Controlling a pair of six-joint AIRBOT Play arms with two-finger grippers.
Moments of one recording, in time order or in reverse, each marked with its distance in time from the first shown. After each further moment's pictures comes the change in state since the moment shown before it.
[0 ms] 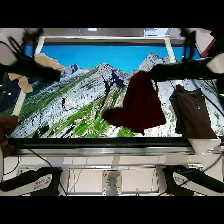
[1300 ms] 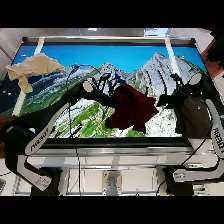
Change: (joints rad) left arm -0.367 -0.433 -0.167 -0.628 0.485 0.207; right arm -0.270 -0.268 -0.220 -0.244 0.138 -0.002
